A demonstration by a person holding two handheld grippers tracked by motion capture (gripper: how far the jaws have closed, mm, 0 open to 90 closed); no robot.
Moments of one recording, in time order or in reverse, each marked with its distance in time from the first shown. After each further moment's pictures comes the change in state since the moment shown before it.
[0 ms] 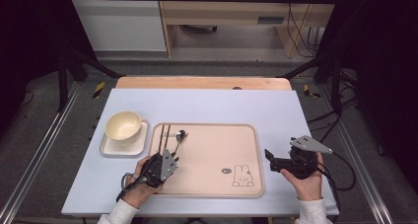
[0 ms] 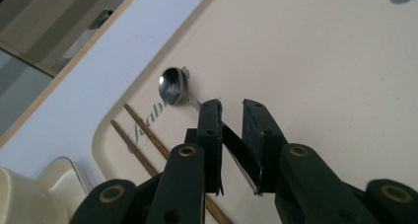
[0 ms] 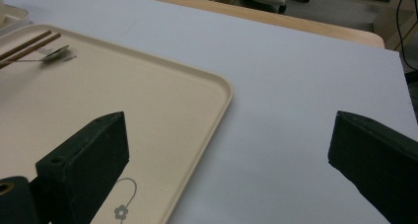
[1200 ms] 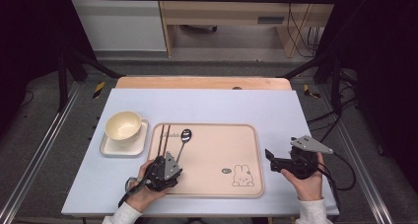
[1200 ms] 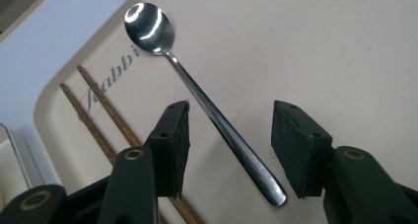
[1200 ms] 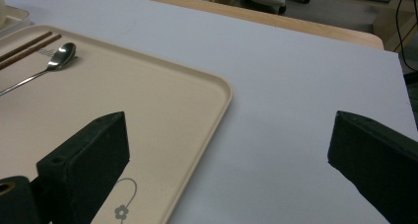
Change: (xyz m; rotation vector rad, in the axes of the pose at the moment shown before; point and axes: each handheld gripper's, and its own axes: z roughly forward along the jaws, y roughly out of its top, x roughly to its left) left arm -0.007 -0.008 0.011 0.078 -0.079 -0.104; right arm 0.000 0.001 -0.001 -0.003 0.003 0.004
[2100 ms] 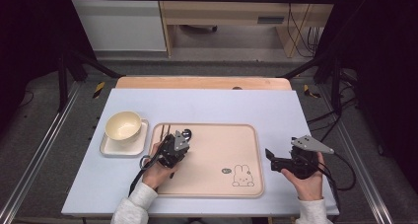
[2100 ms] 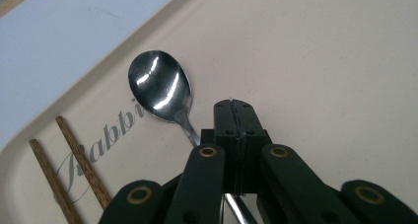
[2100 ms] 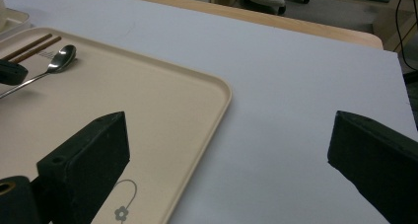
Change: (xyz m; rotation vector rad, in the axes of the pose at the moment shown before) left arm 0.032 0.035 0.056 -0.008 -0.070 -0.102; right arm -0.001 0.000 0.000 -0.002 -0.001 0.005
